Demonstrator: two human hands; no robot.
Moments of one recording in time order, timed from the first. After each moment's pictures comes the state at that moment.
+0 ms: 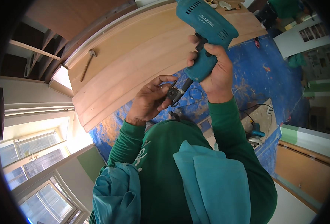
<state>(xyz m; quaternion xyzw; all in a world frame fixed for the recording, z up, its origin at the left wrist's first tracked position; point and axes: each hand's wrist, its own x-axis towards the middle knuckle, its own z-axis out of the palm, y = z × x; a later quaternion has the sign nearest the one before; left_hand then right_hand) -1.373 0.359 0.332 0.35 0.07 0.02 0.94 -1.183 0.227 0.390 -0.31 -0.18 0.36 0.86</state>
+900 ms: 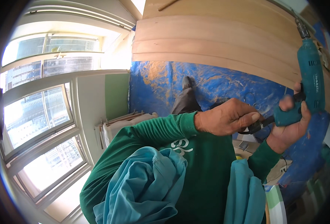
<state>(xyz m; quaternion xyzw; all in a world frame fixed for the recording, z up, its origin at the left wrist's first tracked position) -1.443 0.355 0.317 0.64 0.09 0.21 0.73 -1.223 0.269 0.345 -0.39 -0.20 0.41 0.80</state>
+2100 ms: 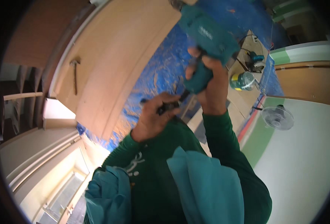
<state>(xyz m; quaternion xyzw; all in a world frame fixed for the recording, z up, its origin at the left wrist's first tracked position) -1.647 0.452 0.315 0.70 -0.12 -0.02 0.71 -1.540 0.275 0.376 -0.49 0.01 0.05 0.87</state>
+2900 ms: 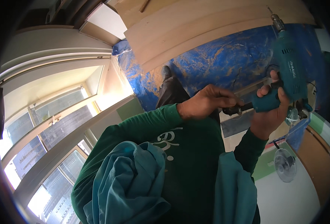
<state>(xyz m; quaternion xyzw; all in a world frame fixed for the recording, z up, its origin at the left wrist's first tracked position) -1.794 0.489 0.264 0.40 0.07 -0.13 0.90 -1.666 0.324 0.321 -0.52 -0.02 0.14 0.85</state>
